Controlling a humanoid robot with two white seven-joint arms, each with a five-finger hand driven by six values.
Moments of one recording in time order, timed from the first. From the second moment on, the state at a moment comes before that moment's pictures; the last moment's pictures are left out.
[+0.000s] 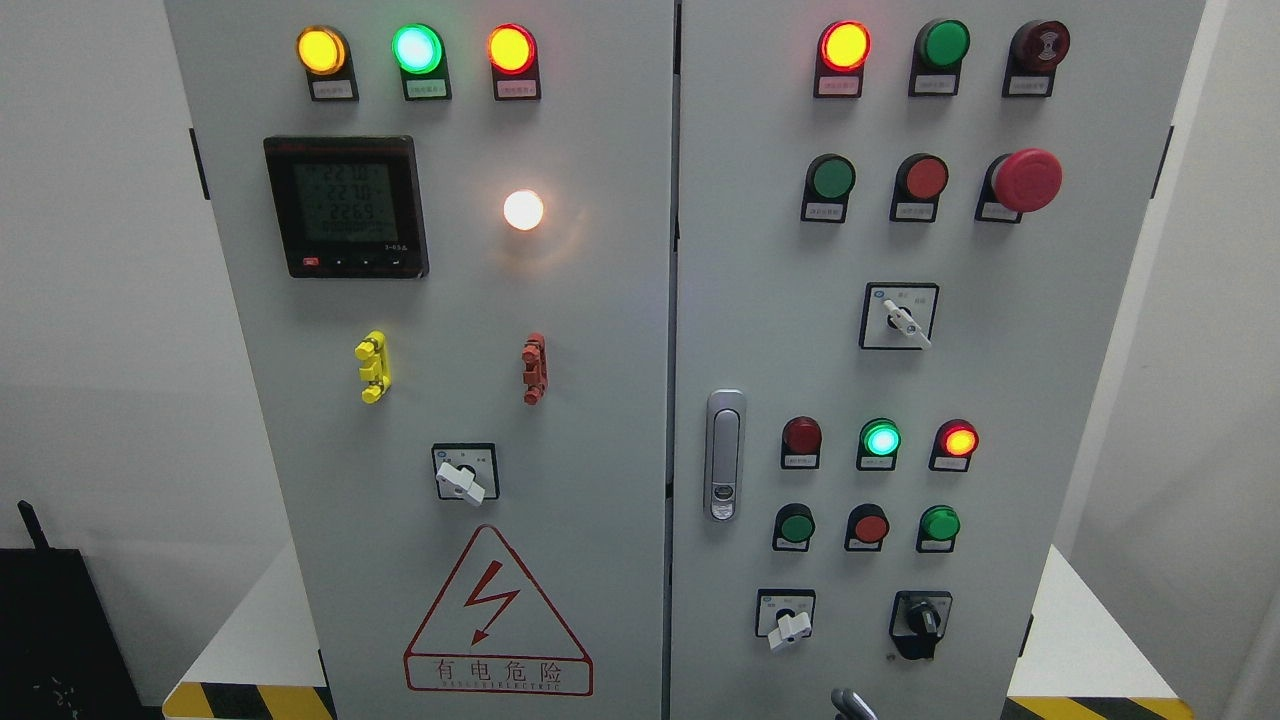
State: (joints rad) left arm 0.05 -0.10 -0.16 -0.07 0.12 -0.03 -0.02; right arm 0.20 0.13 0.12 -1.88 -0.05 -0.17 0.10
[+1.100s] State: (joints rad) left arm 0.05 -0.10 -0.16 -0.07 0.12 -0.03 -0.02; right arm 0.15 0.13 0.10 -1.89 0.03 -0.18 0.09
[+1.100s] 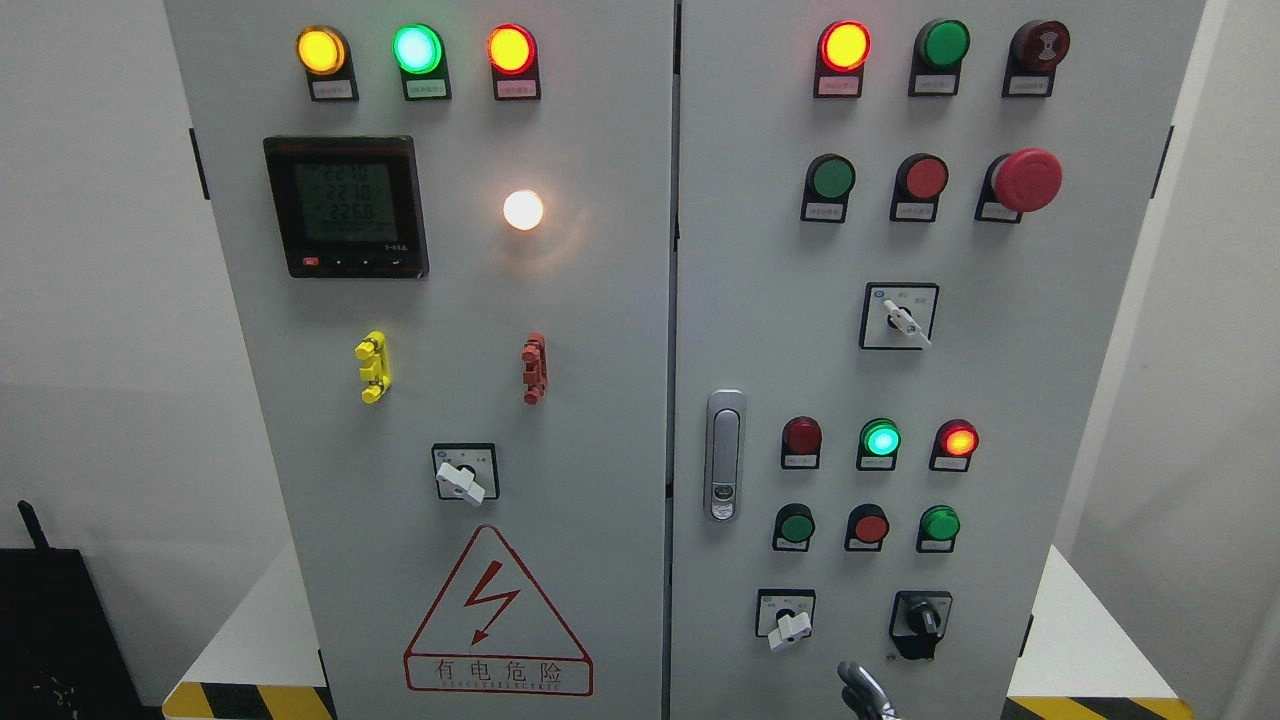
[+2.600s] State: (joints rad) left arm 0.05 -0.10 -0.16 -0.07 0.12 -0.03 -0.02; right arm 0.01 0.13 0.02 -1.88 0.88 -0.26 -0.04
